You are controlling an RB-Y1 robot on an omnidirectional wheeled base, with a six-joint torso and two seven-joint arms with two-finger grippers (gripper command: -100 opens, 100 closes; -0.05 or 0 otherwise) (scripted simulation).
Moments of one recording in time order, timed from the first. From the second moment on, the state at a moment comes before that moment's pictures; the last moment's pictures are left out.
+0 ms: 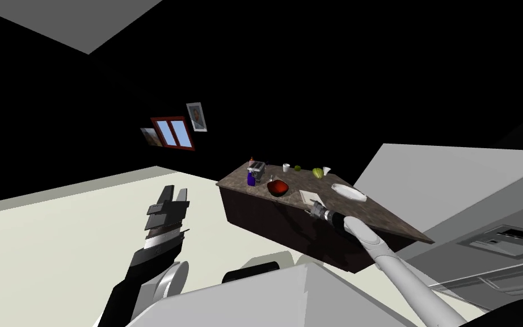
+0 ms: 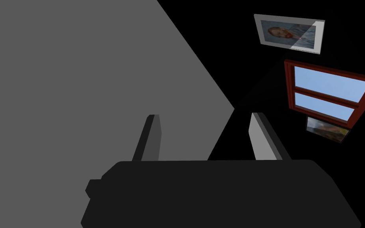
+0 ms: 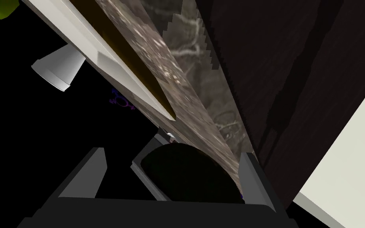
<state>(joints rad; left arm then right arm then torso) 0.50 -0.02 0.02 -2.21 0.11 -0.53 -0.12 0.20 -0.69 -0.31 -1.36 1.52 -0.65 0.32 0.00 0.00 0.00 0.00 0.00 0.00</state>
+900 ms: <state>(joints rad) 0.50 -0.02 0.02 -2.21 0.11 -0.53 -0.12 0.15 -0.79 -0.36 -1.20 1.74 -0.68 0.40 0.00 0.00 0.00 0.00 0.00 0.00</state>
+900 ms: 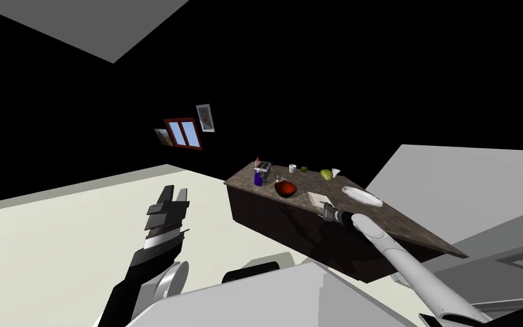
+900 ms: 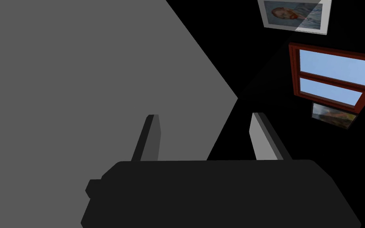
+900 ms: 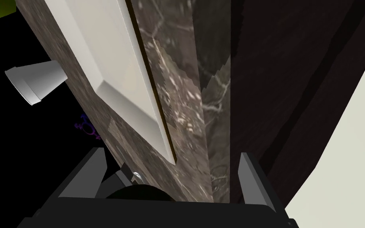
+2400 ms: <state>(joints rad) 0.50 -0.02 0.02 -2.21 0.11 -0.53 -0.12 0.15 -0.79 -0.47 -1.12 1.79 -0.78 0.62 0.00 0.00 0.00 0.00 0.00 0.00</state>
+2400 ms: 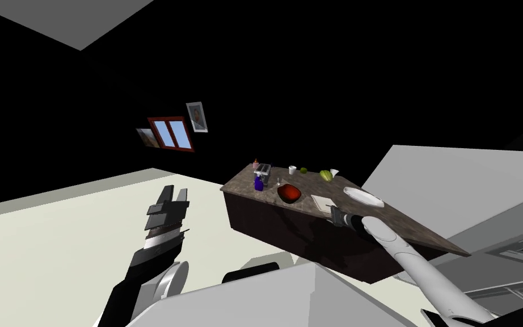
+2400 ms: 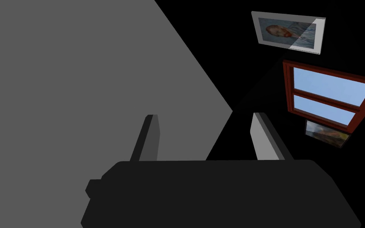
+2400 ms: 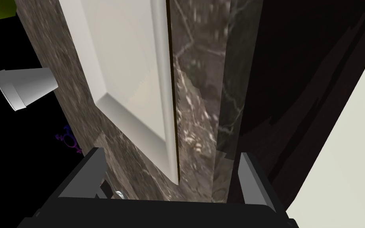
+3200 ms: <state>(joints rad) 0.50 -0.02 0.02 -2.21 0.11 -0.53 -0.12 0.17 -0.76 -0.51 -1.10 1.75 -0.85 0.74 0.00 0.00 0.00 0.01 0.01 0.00</state>
